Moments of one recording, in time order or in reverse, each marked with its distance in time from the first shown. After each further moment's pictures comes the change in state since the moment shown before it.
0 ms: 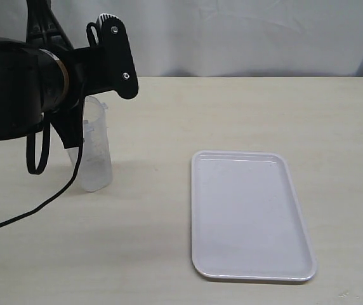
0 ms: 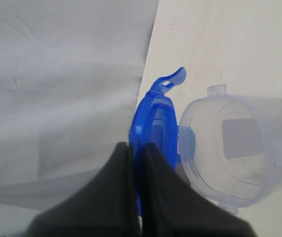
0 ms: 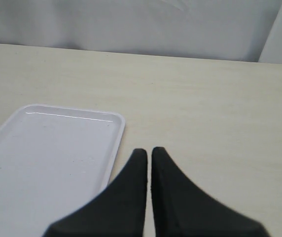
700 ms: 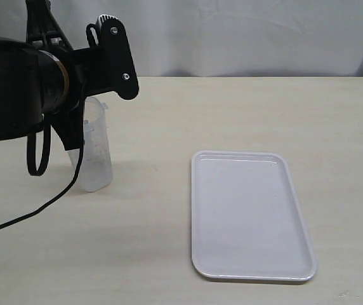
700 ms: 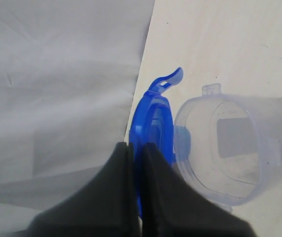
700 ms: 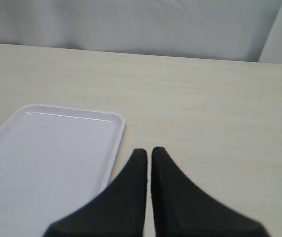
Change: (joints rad) left arm 0.000 0.000 0.000 -0.016 0.003 0.000; right arm 0.000 0.000 0.000 0.000 0.000 0.000
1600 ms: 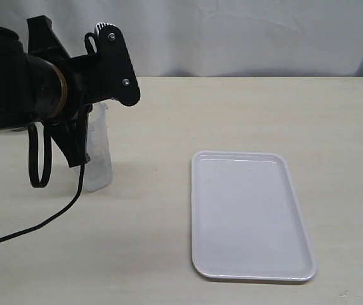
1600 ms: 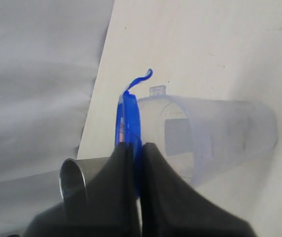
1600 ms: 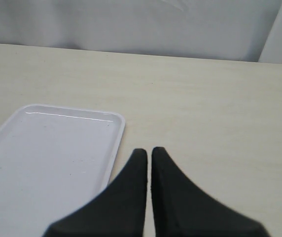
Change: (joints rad) left arm 0.000 -0.026 0.000 -0.223 -0.037 0.104; right arm 0.000 0.000 0.000 0.000 0.000 0.000
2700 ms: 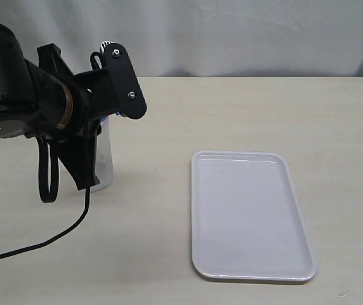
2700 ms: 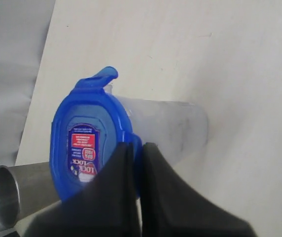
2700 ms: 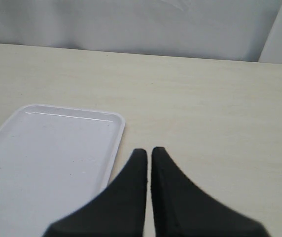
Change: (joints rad) left arm 0.000 0.004 0.000 -0.256 -0.021 0.127; right arm 0.000 0.000 0.000 0.000 0.000 0.000
